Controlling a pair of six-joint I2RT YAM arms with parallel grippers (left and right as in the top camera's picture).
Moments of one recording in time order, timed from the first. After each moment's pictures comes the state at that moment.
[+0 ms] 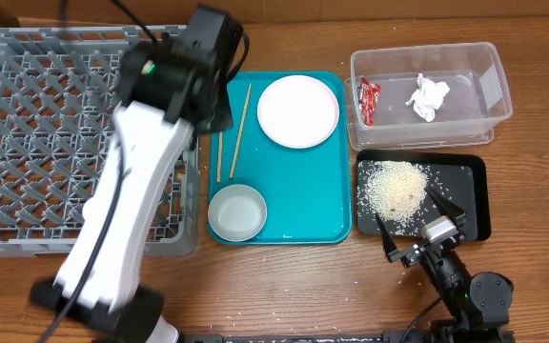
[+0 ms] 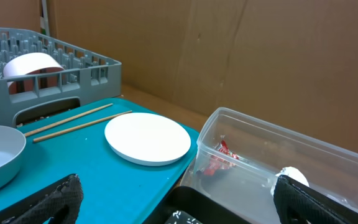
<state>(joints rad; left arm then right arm) -0.40 1.72 2.10 -1.62 -0.29 -0.55 0.07 0.01 0.02 0.00 -0.38 -0.22</state>
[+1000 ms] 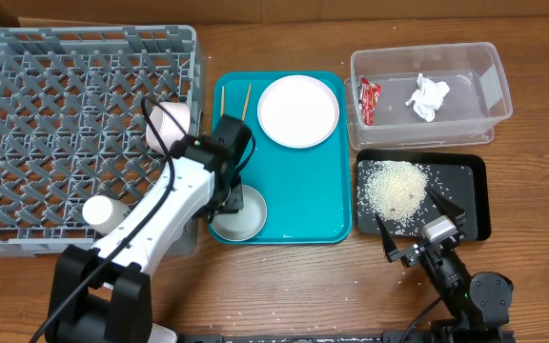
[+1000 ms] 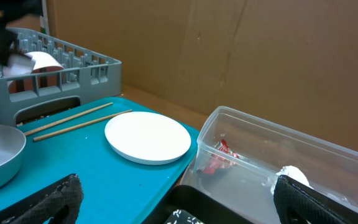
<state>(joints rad) -0.39 1.64 1.12 -1.04 -0.15 -0.53 0.07 0.01 0.02 -0.01 -0.38 -0.22</state>
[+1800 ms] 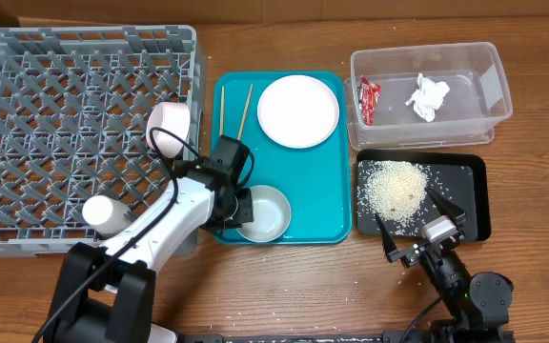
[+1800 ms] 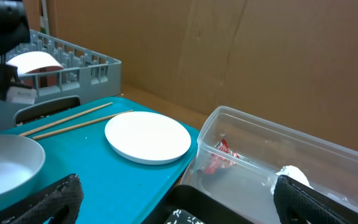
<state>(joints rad) -0.38 1.62 0.96 -0.82 0.08 -0.50 0.07 0.01 0.02 -0.01 -0.38 -0.22</state>
